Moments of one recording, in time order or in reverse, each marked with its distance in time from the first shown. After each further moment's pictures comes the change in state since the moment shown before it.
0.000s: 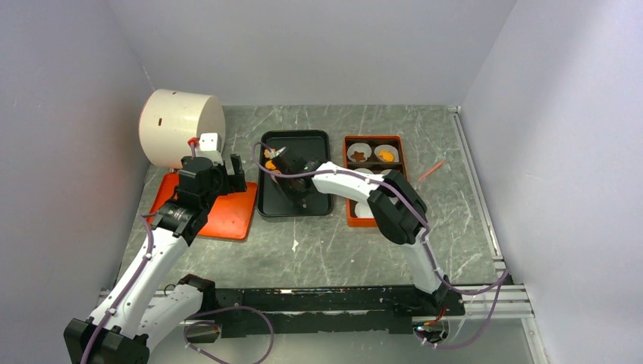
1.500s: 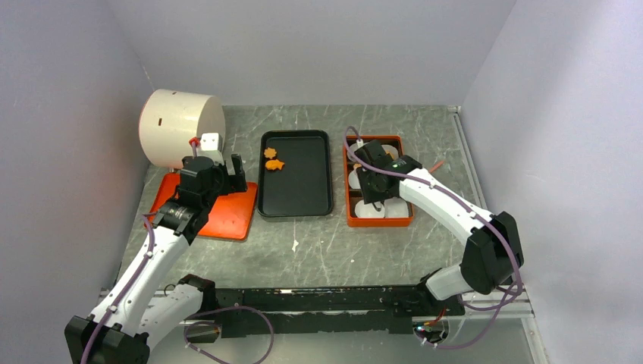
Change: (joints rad) left arm 0.000 0.012 0.000 0.000 0.002 0.000; right arm -0.267 -0.711 -0.518 -0.275 0.089 0.069
